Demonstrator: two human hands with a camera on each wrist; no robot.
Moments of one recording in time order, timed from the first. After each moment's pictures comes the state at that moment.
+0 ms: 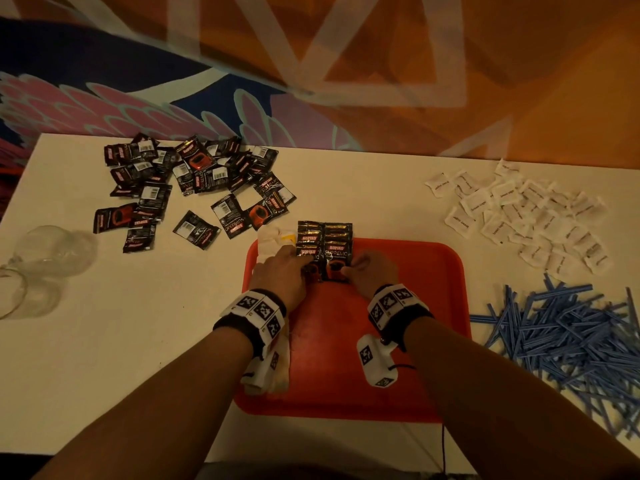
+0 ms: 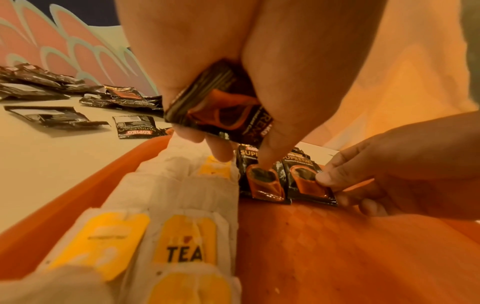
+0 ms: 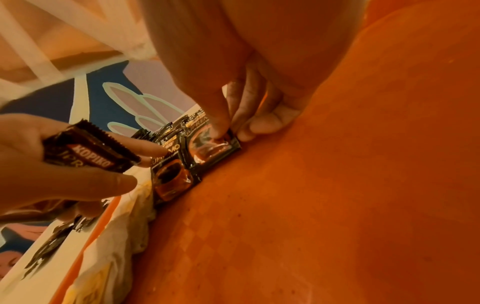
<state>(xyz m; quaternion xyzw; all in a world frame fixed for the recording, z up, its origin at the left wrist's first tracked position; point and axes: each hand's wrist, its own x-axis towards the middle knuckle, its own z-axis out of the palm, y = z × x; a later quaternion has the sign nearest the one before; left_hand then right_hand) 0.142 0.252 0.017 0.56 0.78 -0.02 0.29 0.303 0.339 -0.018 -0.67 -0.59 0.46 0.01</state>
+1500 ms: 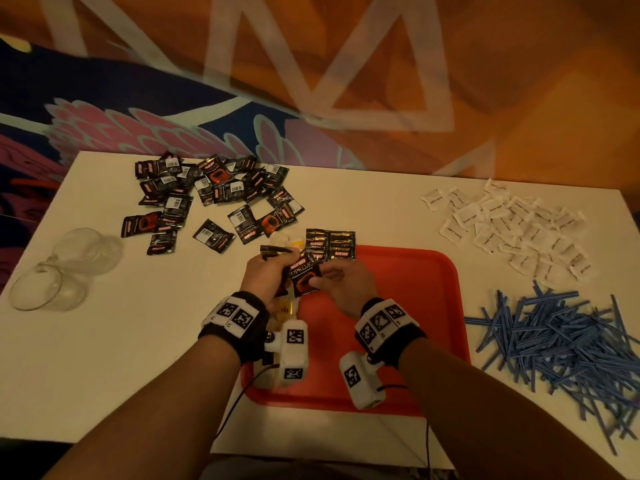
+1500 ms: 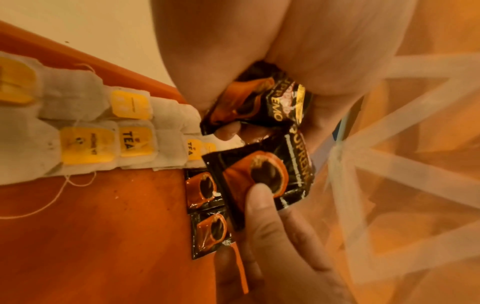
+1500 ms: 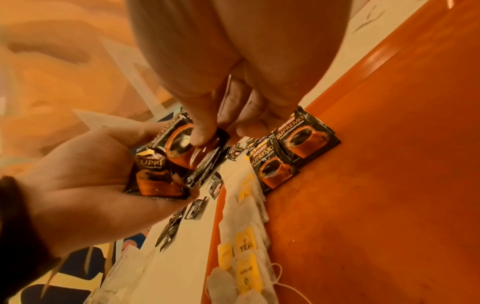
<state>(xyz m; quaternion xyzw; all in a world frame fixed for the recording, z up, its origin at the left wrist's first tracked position) 0.132 0.225 0.049 0.04 0.68 0.51 0.52 0.277 0.282 0.030 -0.52 -0.65 0.54 0.13</state>
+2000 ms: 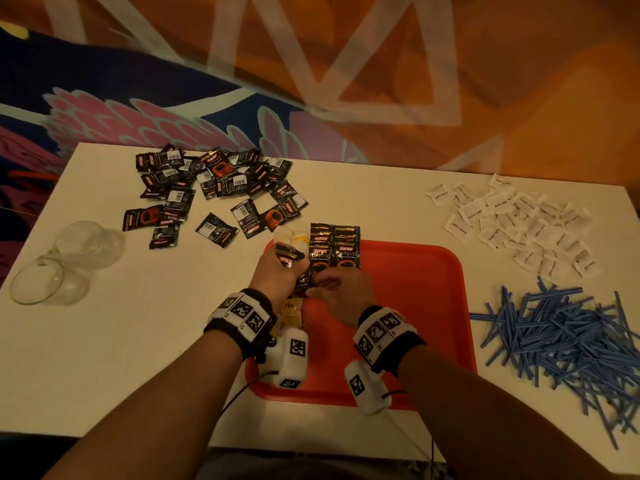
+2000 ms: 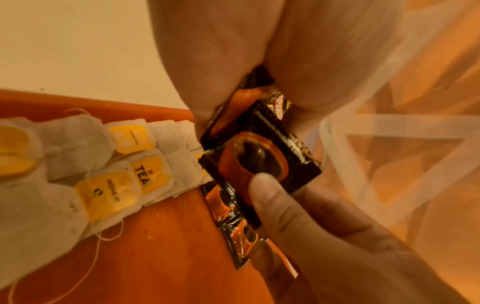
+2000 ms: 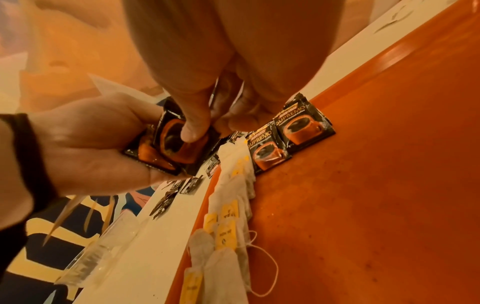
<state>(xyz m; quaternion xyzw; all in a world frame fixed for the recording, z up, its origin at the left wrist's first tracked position) 0.134 0.217 0.048 0.23 0.73 0.44 0.46 0.275 0.263 0.026 -0.48 -0.70 0.51 0.13</state>
